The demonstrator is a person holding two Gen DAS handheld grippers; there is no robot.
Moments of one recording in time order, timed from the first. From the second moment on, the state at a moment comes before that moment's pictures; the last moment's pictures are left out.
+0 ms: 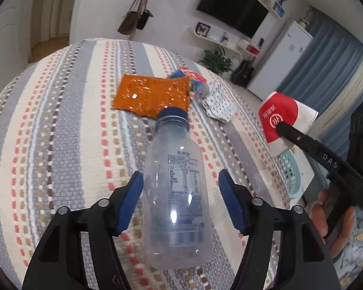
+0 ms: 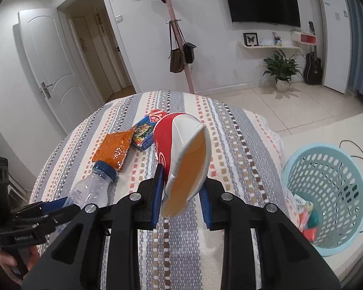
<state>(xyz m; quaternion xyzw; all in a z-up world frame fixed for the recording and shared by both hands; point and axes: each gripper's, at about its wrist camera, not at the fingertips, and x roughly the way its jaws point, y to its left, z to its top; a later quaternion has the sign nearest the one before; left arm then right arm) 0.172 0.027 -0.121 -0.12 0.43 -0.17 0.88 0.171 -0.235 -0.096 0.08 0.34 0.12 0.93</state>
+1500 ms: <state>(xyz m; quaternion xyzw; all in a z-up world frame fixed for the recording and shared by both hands) 0.068 -0.081 -0.139 0.08 0.36 -0.27 0.89 0.113 -0.328 -0.098 0.12 0.29 0.00 0.95</state>
